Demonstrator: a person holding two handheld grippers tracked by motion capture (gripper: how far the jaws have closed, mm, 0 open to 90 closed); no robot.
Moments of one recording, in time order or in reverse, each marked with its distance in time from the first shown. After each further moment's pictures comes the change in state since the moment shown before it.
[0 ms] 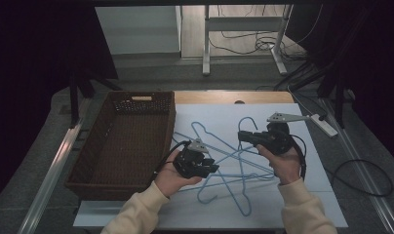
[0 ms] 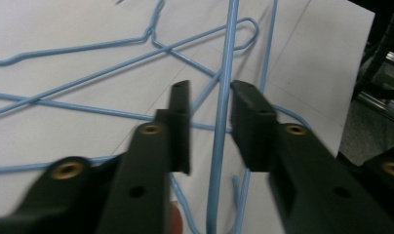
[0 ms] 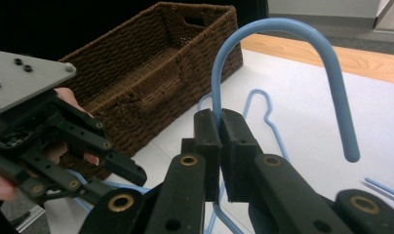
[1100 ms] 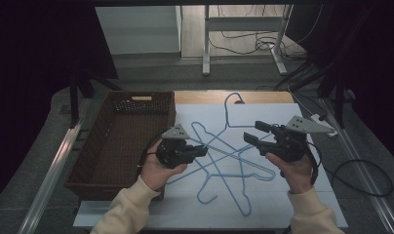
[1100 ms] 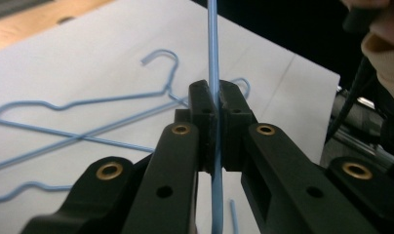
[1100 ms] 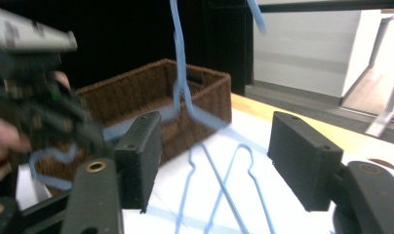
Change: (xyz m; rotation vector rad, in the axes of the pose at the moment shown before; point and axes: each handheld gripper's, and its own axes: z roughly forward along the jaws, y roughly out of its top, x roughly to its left) left arm 0.013 0.008 -0.065 -0.208 0.017 -0.049; right arm 0.019 -0.003 -0.040 -0.221 -0.047 -0.157
